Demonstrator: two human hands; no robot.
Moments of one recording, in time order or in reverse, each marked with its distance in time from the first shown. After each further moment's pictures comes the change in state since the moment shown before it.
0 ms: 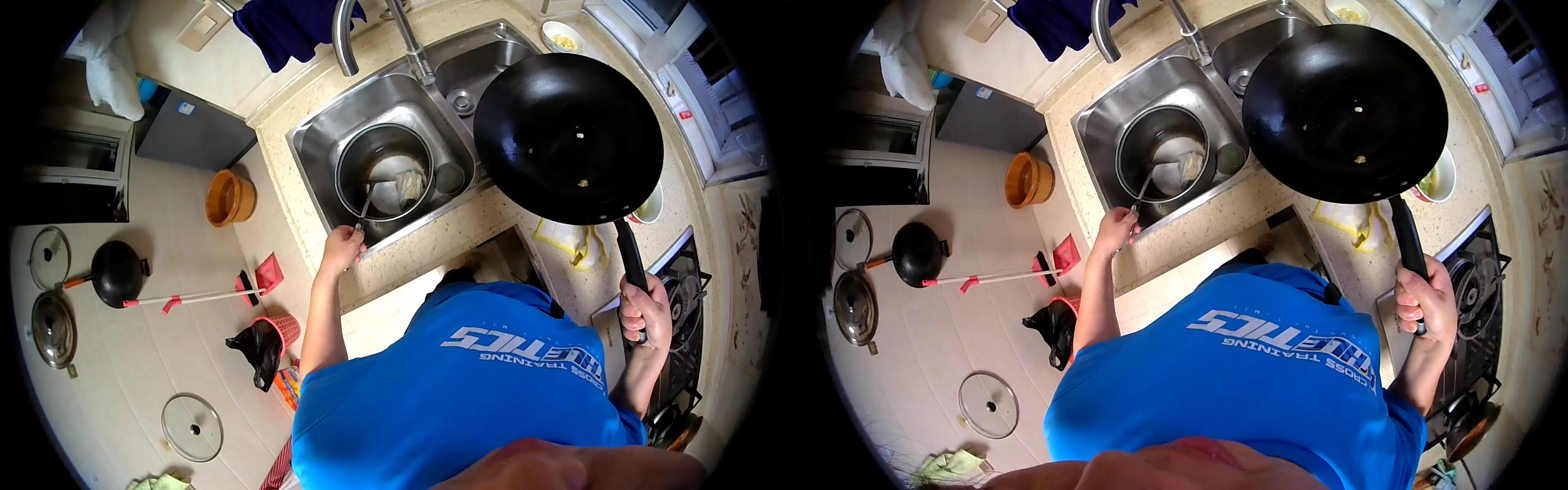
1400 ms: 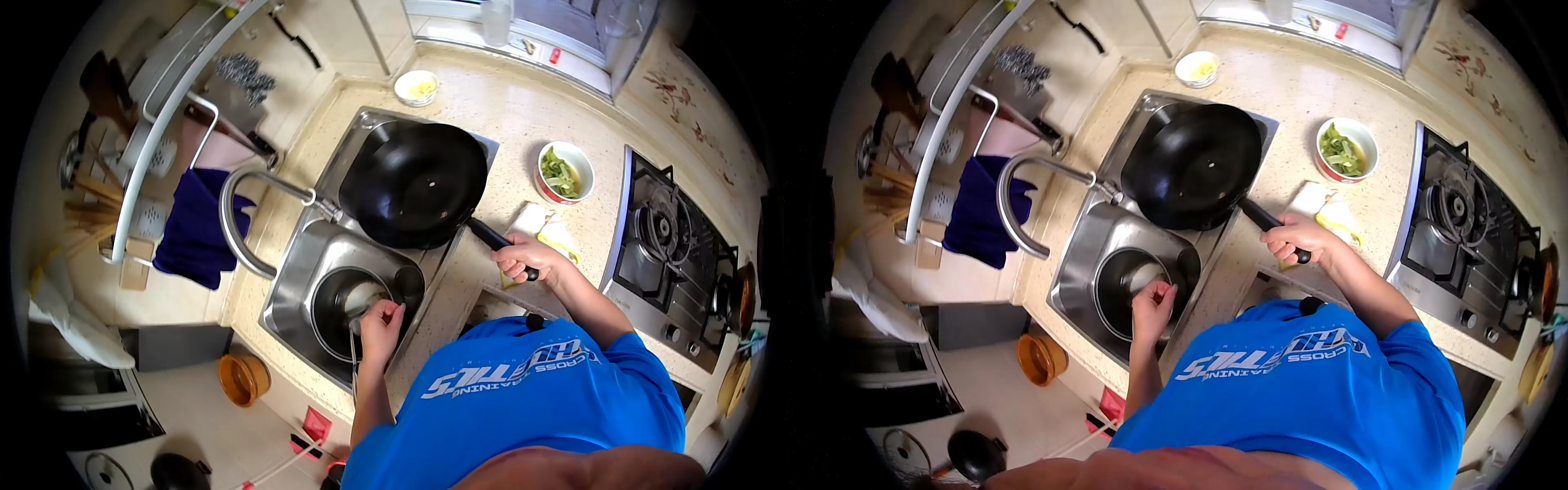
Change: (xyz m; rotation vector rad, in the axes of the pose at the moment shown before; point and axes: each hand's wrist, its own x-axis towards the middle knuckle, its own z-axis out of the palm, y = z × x) left_hand 0.052 0.102 0.086 0.266 -0.153 0.707; right_hand 0.169 0.038 0.025 0.370 -0.254 0.130
